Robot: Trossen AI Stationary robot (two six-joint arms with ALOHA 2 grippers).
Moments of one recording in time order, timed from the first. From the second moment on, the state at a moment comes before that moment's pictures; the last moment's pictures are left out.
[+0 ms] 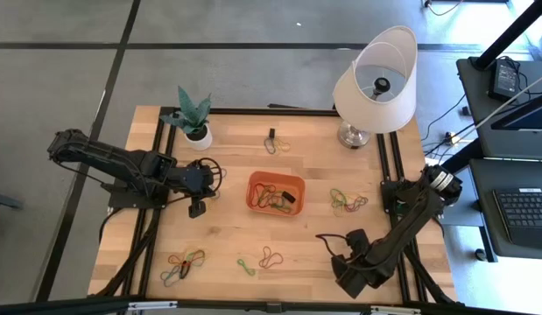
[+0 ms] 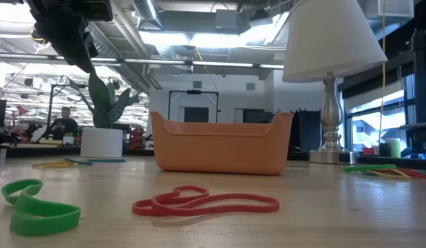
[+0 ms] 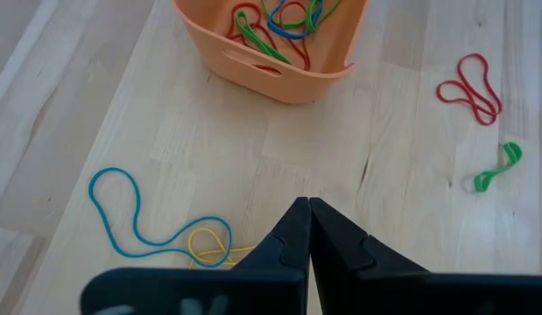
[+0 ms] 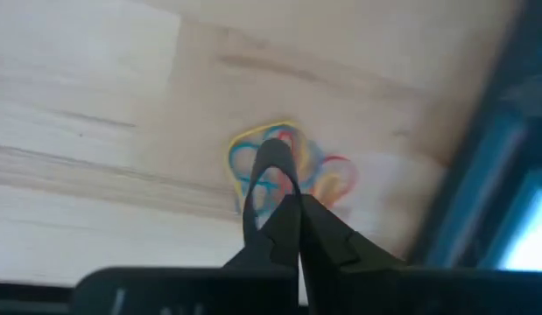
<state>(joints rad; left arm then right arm) -0.22 0.94 0.75 -0.76 -0.13 -0.48 0.85 1.82 1.40 -1.31 -0.10 2.14</state>
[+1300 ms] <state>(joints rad) -0.34 0.73 0.75 -0.78 -0.22 -0.49 0.14 1.93 1.65 -0.72 0.29 0.90</state>
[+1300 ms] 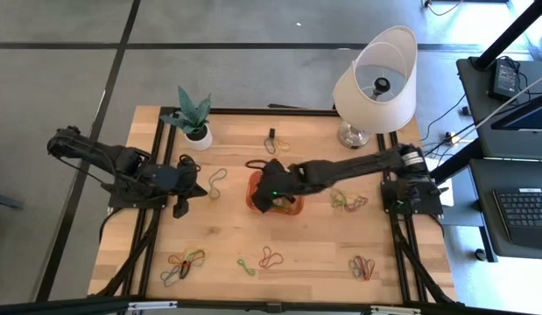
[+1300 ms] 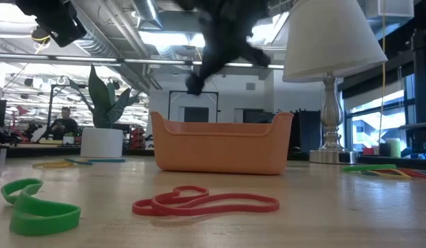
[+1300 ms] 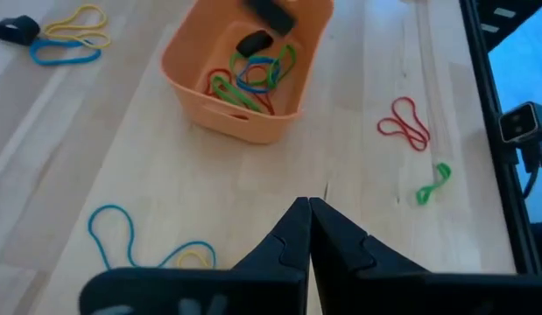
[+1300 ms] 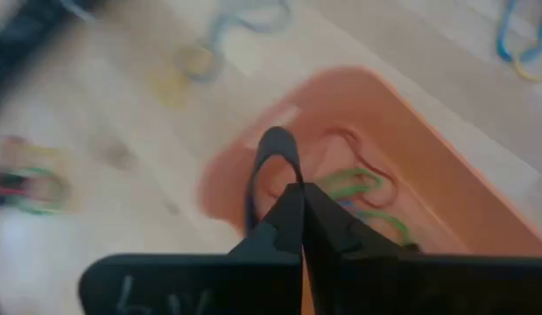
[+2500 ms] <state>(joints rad) -0.37 0.73 0.75 -0.79 -0.27 -0.48 0.06 2.20 1.85 -0.86 0.16 0.82</state>
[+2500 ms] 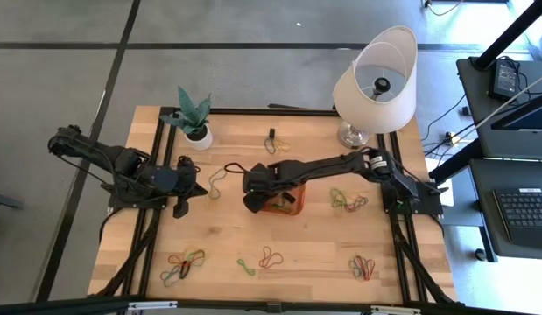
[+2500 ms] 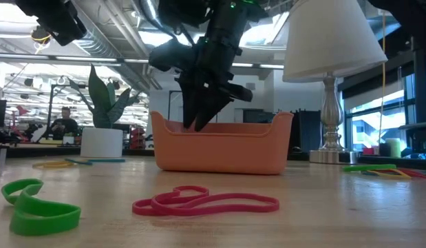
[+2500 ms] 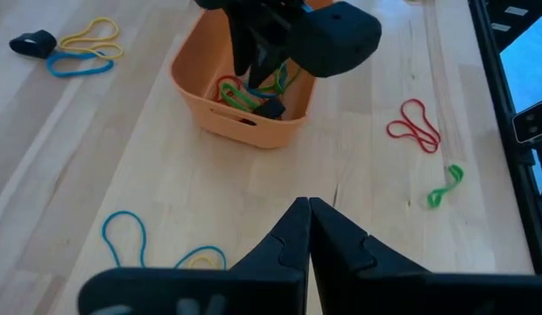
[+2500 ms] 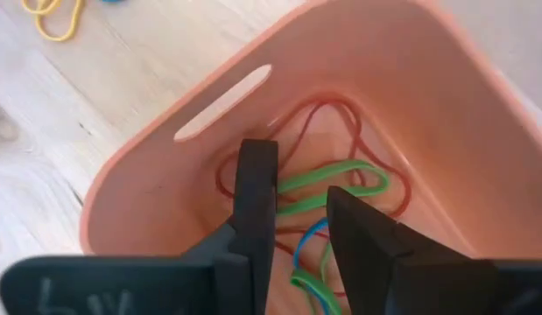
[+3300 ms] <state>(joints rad) -0.37 0.94 0.78 -0.65 -0.17 -0.50 0.21 1.70 1.43 -0.80 0.33 0.71</state>
